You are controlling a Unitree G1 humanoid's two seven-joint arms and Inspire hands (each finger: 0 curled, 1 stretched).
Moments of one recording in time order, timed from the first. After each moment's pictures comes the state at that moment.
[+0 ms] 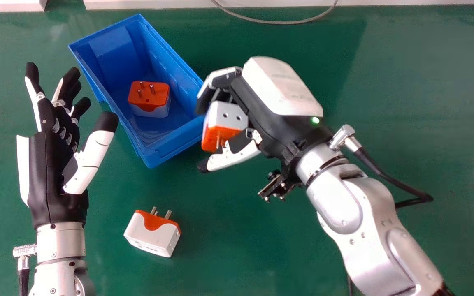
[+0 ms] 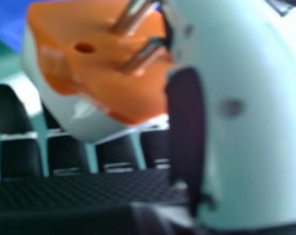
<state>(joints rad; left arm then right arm) -0.09 0.13 0.26 0.55 -0.13 -0.83 -0.08 -0.34 -0.15 0.48 -0.18 -0.74 0.17 0.11</state>
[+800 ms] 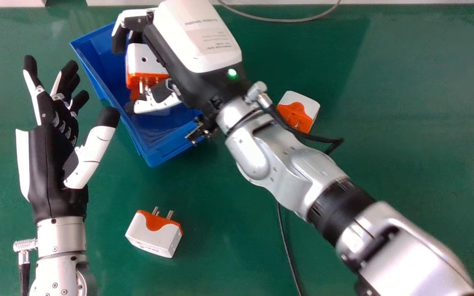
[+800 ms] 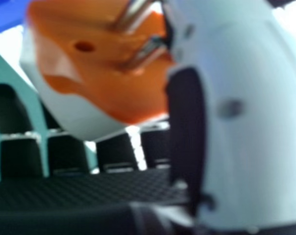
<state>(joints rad) -0.12 0.14 0.26 0.56 -0.11 -0.84 -0.06 -1.04 0.13 0.59 1.10 -0.83 -0.31 -0.61</state>
